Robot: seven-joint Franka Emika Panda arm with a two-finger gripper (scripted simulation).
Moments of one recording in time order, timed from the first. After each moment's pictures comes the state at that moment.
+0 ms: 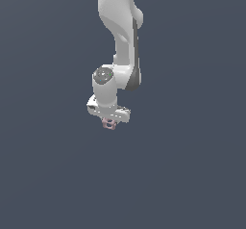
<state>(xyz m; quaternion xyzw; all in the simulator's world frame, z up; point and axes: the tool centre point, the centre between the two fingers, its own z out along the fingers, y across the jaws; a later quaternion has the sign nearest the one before) -0.040 -0.067 0.059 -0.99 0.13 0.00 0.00</state>
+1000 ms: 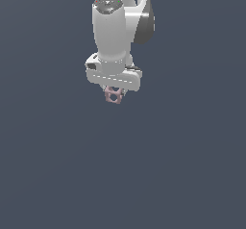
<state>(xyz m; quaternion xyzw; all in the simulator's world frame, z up) -0.064 -0.035 0.241 -0.99 0.13 0.00 0.00</state>
